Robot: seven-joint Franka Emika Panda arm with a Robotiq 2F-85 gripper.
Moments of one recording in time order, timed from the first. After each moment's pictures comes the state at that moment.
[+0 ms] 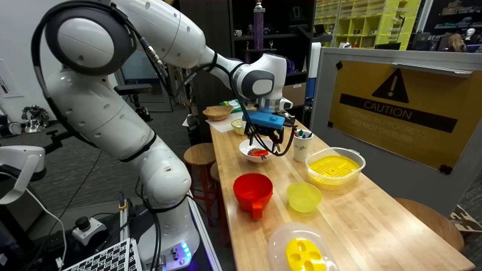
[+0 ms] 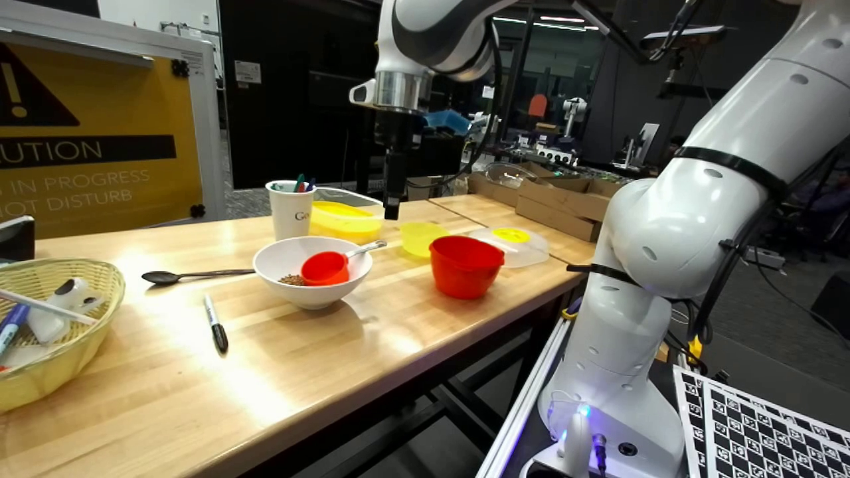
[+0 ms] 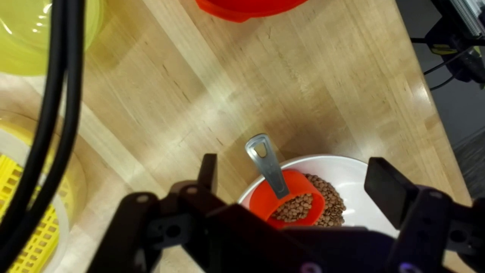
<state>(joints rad) 0.16 -0.44 -0.08 -2.55 0.07 2.06 -0.64</state>
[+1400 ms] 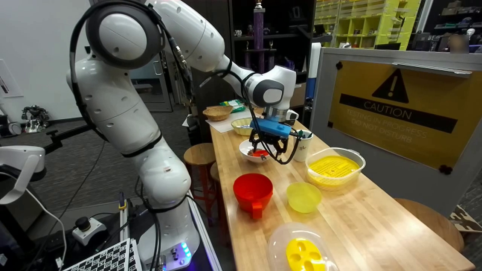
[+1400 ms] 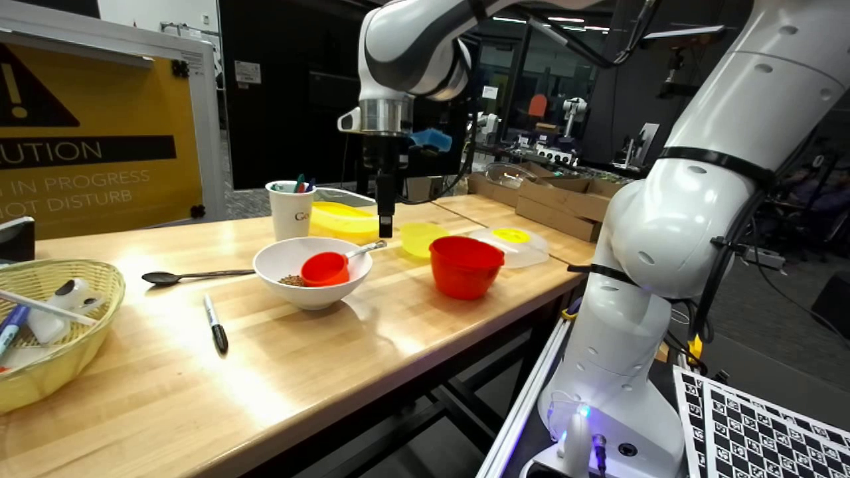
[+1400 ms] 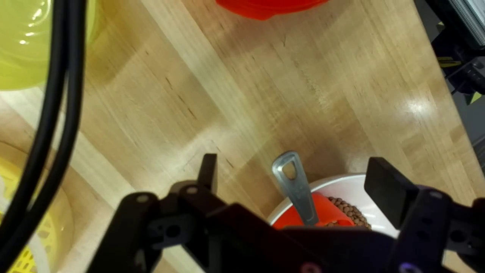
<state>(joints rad) 0.14 -0.28 -0.09 -2.49 0.07 2.06 -0.65</state>
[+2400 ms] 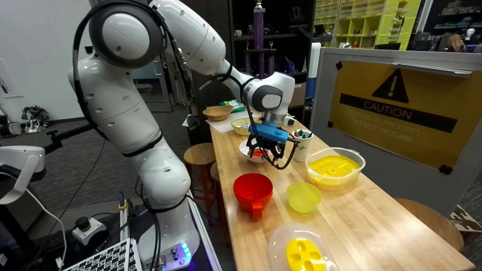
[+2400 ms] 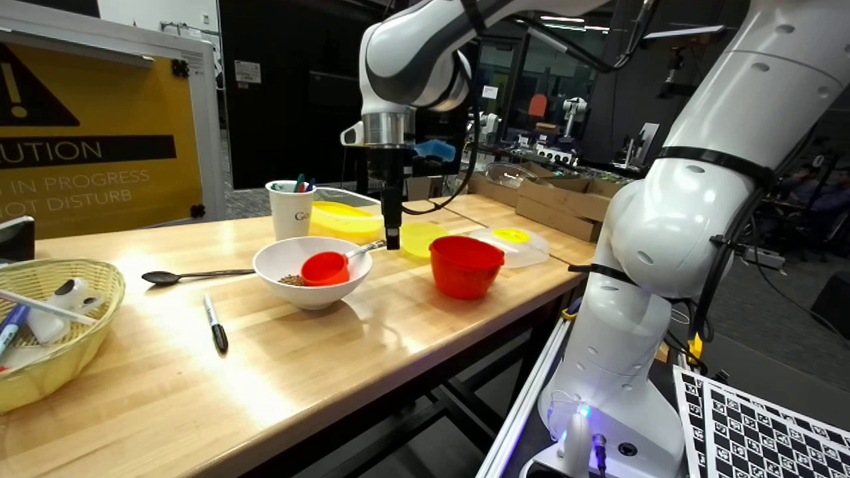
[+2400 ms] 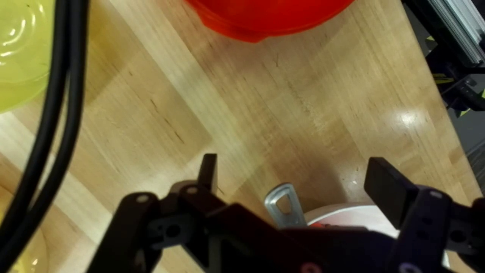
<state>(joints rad) 0.14 -0.27 -0.08 -2.52 0.07 2.06 -0.66</state>
